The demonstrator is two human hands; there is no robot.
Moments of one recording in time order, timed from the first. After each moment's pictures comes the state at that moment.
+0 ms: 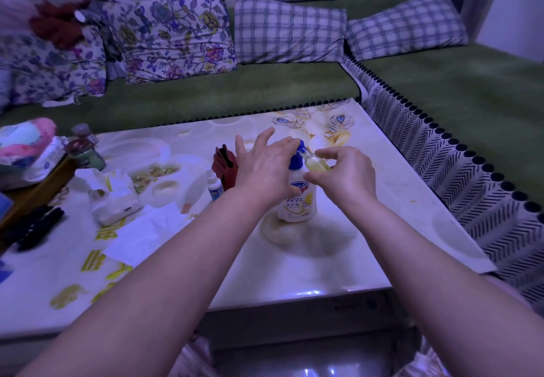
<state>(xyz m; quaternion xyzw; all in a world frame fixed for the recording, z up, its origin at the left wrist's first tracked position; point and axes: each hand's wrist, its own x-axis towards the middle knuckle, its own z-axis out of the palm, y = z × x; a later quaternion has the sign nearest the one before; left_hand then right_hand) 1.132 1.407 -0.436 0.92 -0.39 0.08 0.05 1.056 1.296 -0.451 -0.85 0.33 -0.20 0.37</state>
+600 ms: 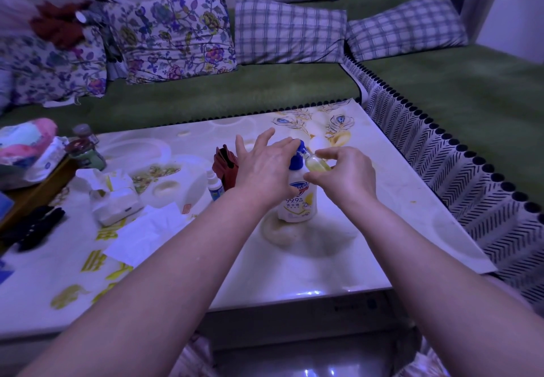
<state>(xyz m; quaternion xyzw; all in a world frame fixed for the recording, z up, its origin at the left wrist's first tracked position) 1.132 1.408 -0.437 0.91 -0.39 0.09 0.04 1.053 1.296 -0.448 -0.85 0.33 -0.20 0.37</state>
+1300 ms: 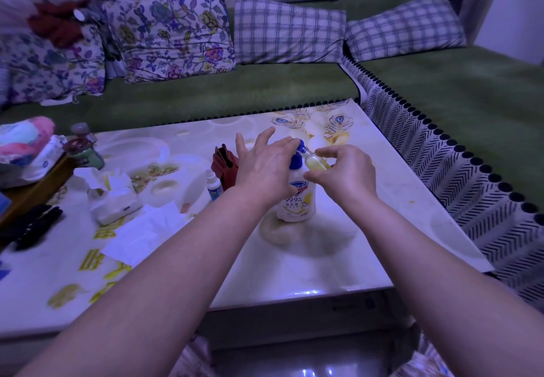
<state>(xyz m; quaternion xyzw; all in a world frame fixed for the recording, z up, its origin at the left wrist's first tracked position) 1.134 1.406 -0.438 0.91 -0.40 0.10 0.04 1.054 1.292 -0.448 -0.85 0.32 -0.20 0.36</state>
